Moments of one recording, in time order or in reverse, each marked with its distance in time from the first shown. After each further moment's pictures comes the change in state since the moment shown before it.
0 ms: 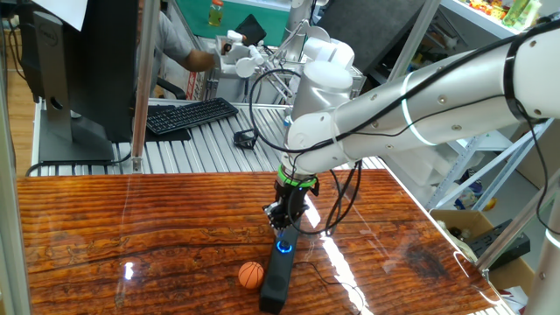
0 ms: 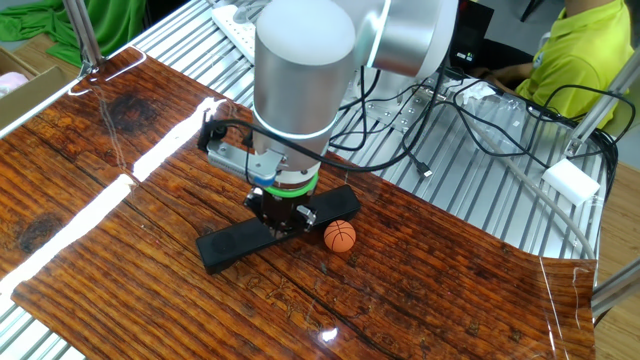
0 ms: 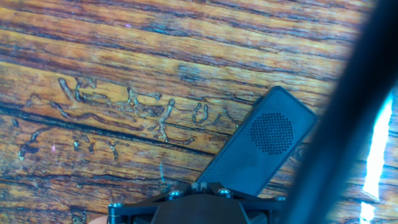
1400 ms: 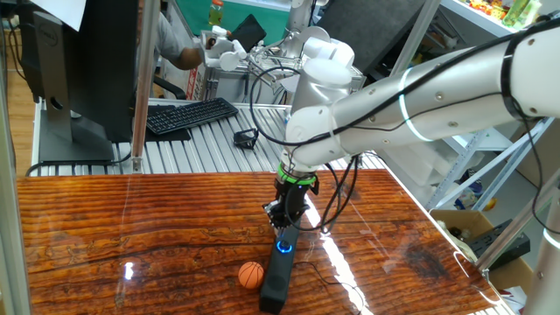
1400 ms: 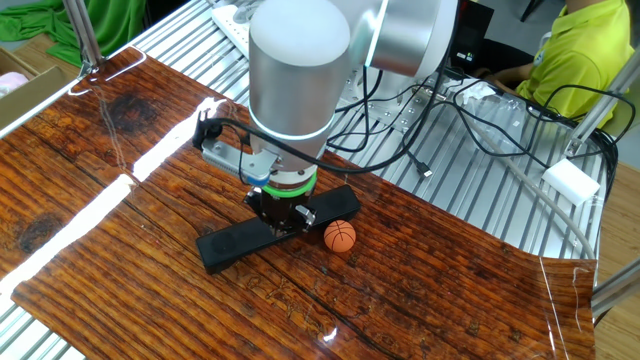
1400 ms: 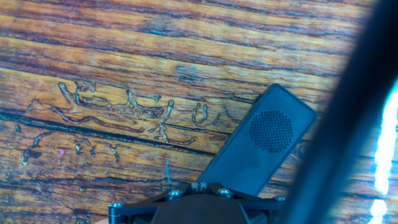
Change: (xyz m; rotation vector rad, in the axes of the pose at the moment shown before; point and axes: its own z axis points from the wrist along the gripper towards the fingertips) arm -0.001 0.000 0.001 -0.009 0.039 0.051
